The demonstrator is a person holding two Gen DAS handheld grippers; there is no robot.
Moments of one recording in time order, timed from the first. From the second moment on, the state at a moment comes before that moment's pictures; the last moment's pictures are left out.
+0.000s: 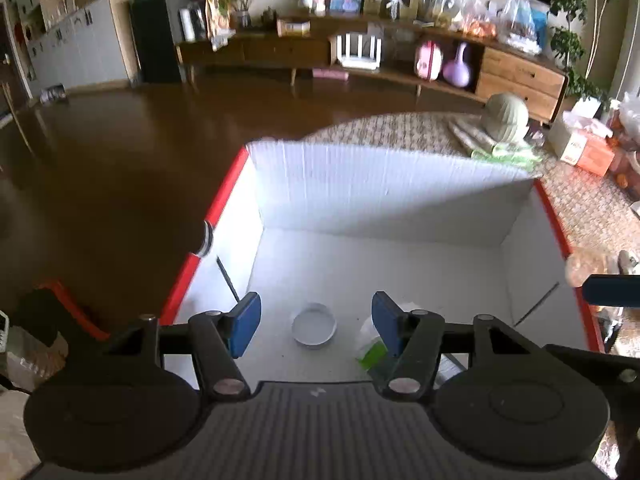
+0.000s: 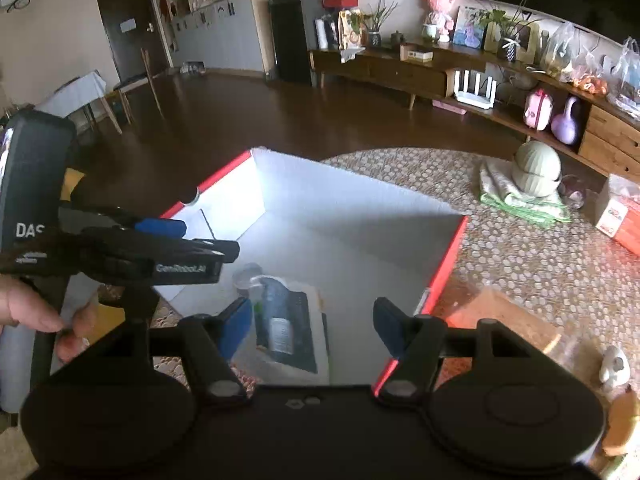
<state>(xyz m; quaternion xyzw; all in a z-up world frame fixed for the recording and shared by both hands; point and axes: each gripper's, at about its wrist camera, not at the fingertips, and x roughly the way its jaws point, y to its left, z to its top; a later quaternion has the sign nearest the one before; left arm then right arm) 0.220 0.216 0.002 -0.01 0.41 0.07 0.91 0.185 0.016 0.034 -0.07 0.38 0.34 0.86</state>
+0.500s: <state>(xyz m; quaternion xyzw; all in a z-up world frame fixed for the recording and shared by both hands) 0.146 0.163 0.052 0.00 0.33 0.04 0.94 0.133 -0.072 0.061 -0.02 0.34 0.33 0.88</state>
